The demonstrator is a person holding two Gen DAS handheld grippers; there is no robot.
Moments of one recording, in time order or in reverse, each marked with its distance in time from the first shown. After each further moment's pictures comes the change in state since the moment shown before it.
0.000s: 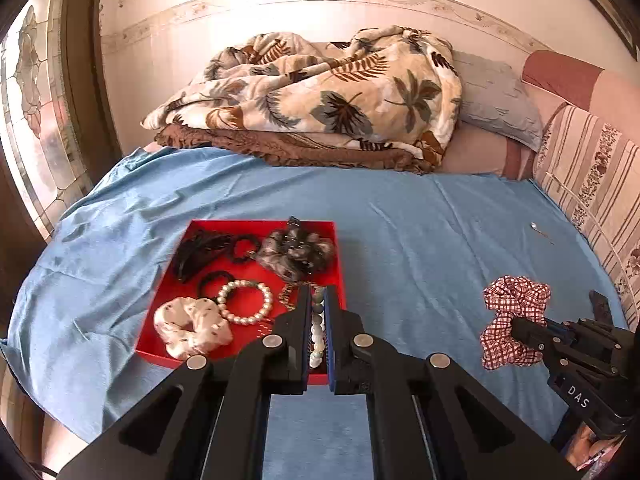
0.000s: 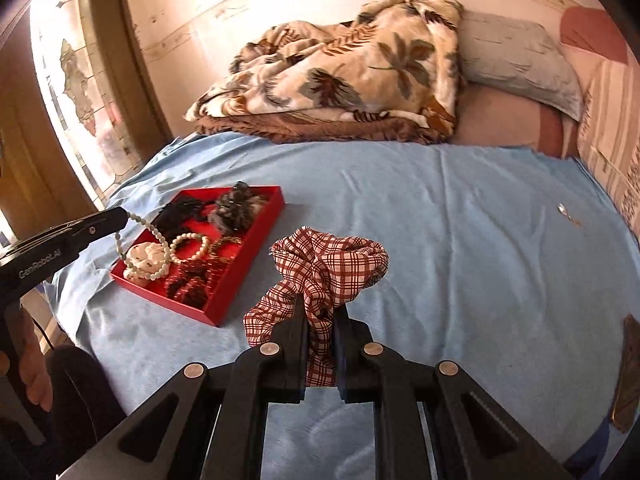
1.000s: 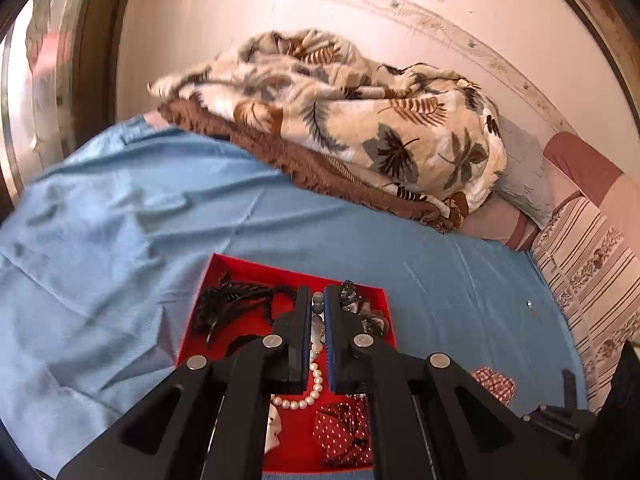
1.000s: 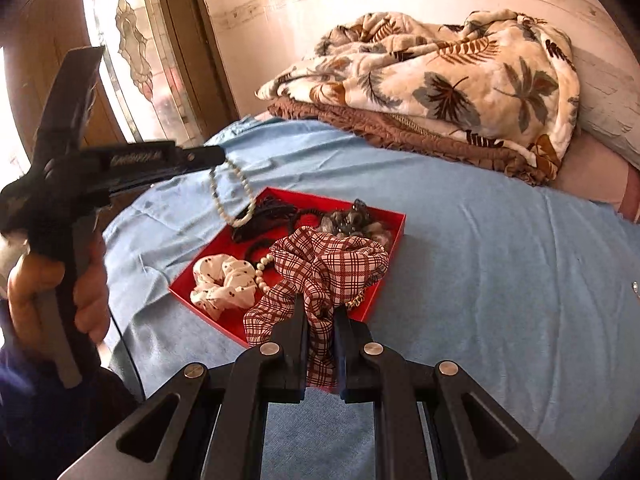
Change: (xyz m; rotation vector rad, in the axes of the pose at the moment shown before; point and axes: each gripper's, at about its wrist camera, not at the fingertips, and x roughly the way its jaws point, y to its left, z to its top) left arm 0.080 0.137 0.063 -0.240 0.005 -0.174; right arm 0.068 0.111 0.053 -0.155 0.066 0.145
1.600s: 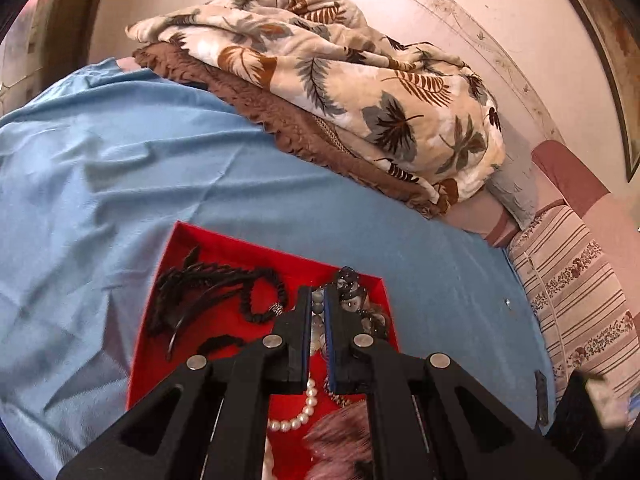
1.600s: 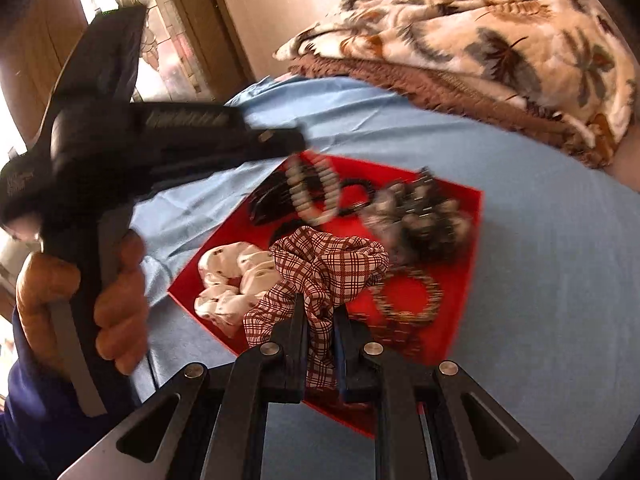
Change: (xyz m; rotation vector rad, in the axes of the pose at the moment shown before) left arm 0.066 0.034 -0.004 -0.074 0.104 -0.154; right arm 0.092 0.041 0.008 -0.002 0.116 0.107
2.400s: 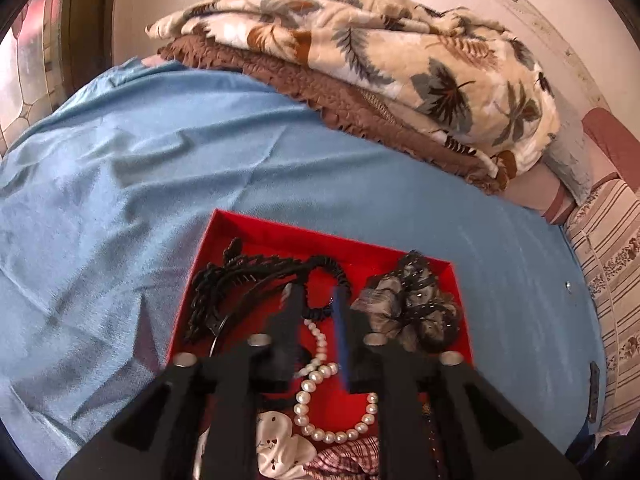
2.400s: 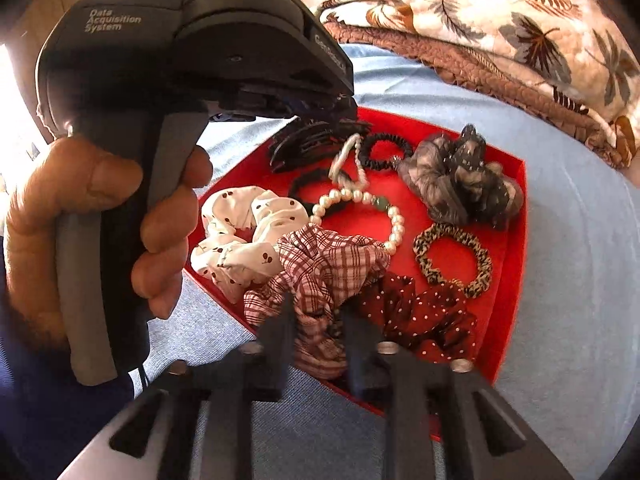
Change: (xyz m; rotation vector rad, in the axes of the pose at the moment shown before) left arm 0.024 0.004 -0.003 0.054 0.044 0.215; right arm 0.026 0.016 -0.024 -0.076 0.050 -0.026
